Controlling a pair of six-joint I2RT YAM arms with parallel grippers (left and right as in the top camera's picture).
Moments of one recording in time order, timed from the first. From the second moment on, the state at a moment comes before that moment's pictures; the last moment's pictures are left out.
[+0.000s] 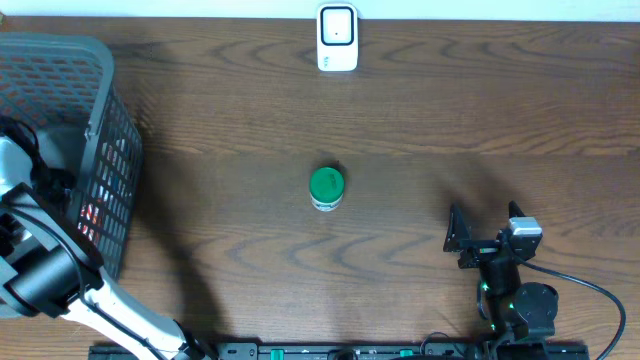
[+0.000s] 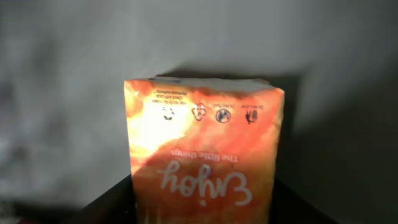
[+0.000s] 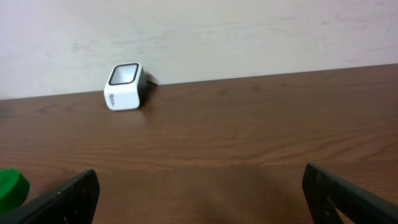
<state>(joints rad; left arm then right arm) 0.70 2.05 1.52 -1.01 -0.22 -0.84 0.07 0.01 0.01 -0.07 -0.02 0.14</state>
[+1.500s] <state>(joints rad) 0.70 1.76 1.03 -0.49 -0.22 -0.81 0.07 0.01 0.01 -0.07 -0.02 0.14</state>
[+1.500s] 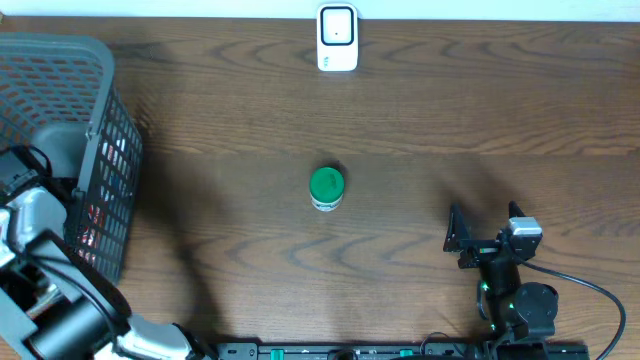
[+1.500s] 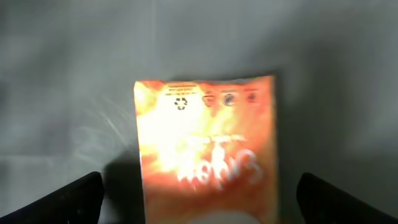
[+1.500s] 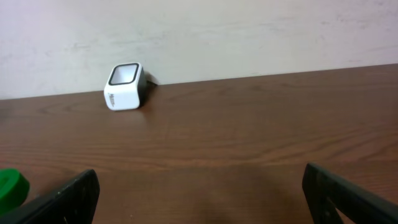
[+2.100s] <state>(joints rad) 0.71 1.76 1.03 -0.48 -0.20 -0.80 0.07 0.01 0.01 -0.07 -0.02 0.14</state>
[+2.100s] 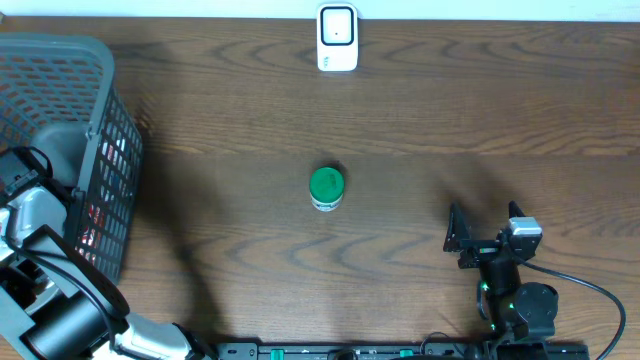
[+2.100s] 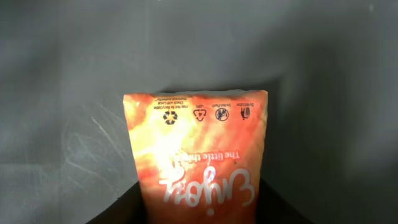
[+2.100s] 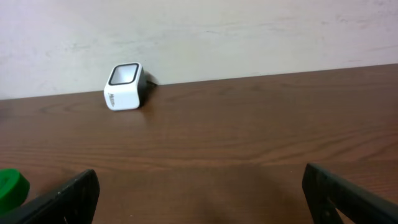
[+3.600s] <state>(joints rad) -0.45 1.57 1.13 -0.90 -0.13 -0.99 0.07 0.01 0.01 -0.07 -0.02 0.14</state>
